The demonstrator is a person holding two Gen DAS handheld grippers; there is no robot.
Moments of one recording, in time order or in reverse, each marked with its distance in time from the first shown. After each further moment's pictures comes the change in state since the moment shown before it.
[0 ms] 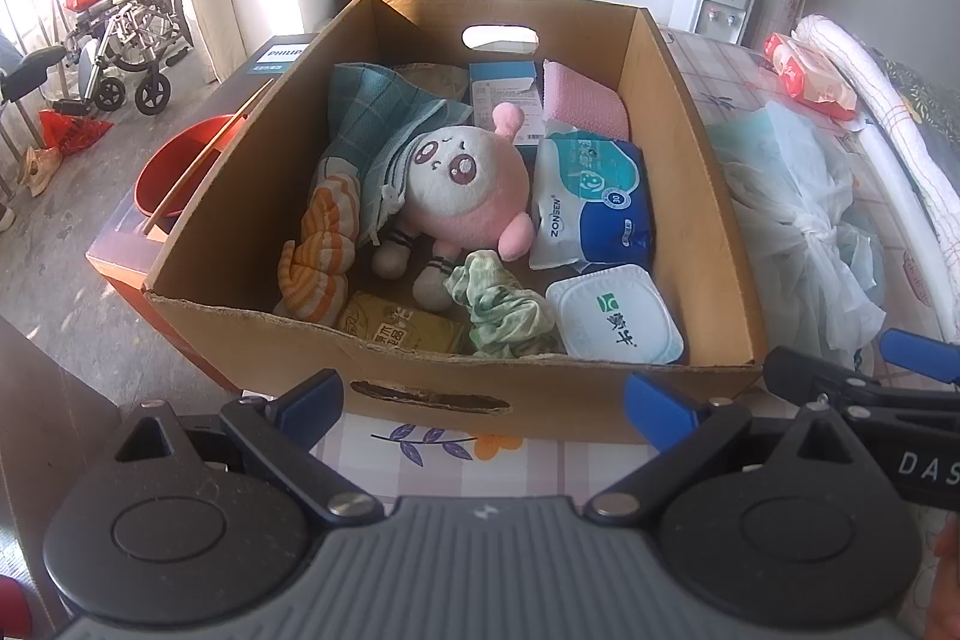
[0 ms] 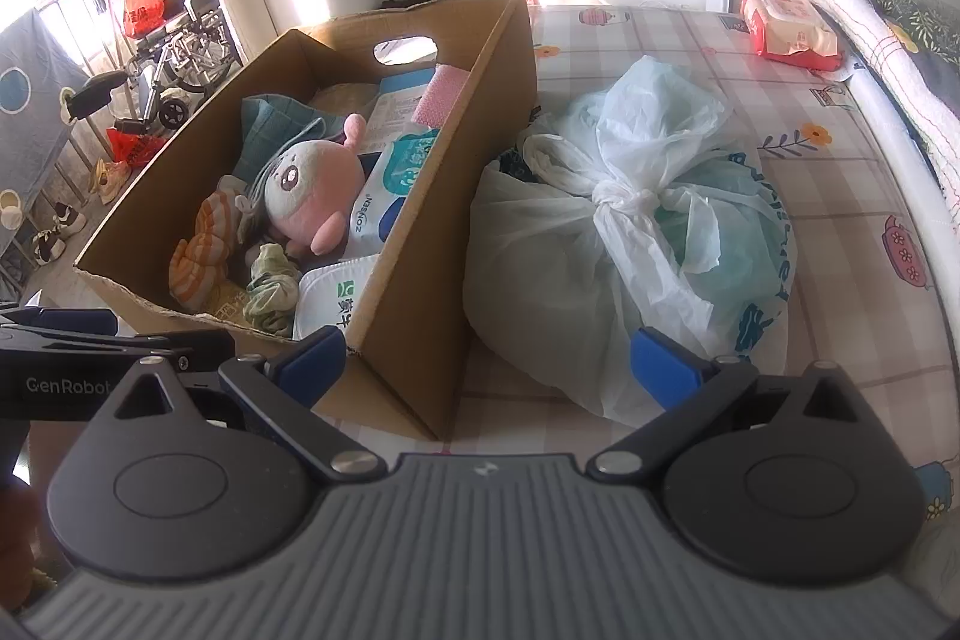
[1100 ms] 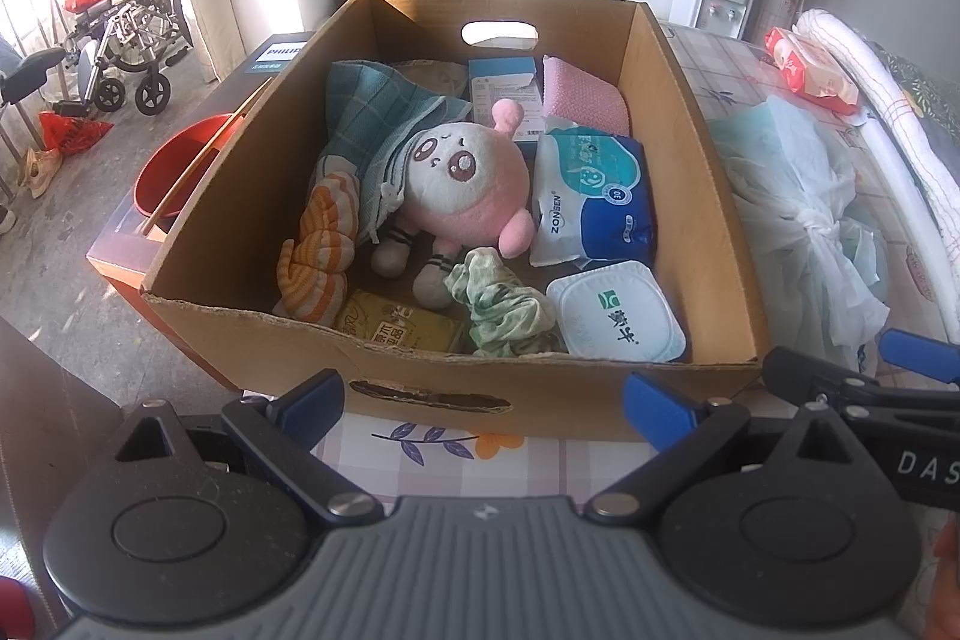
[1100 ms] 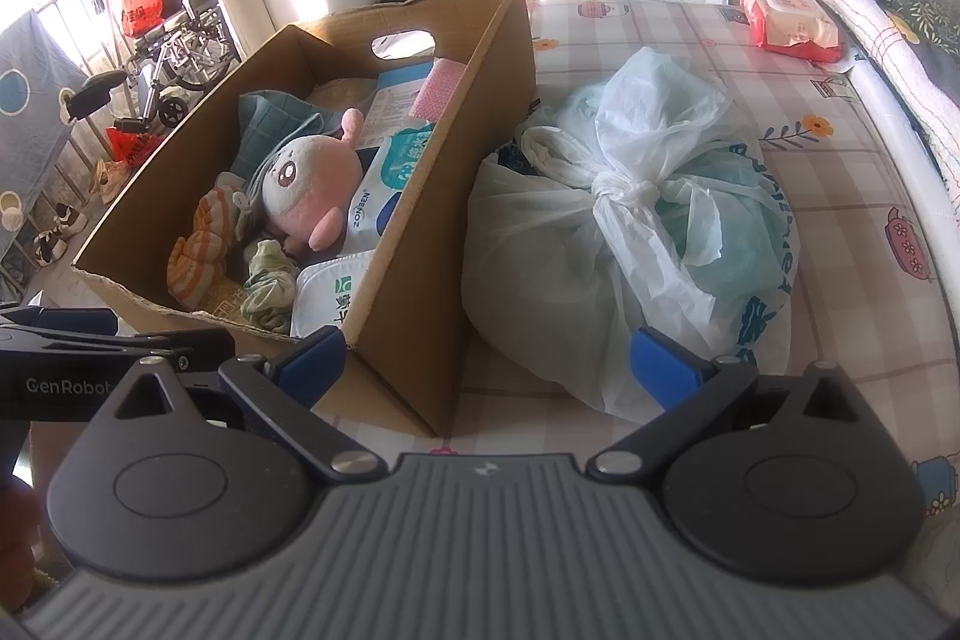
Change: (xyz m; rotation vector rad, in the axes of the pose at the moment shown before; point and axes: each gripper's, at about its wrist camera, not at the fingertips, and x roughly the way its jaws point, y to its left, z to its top) left arm 0.002 -0.001 -0.001 0.002 0.002 0.002; right arm 0.003 -0.002 -0.002 0.004 0.009 0.003
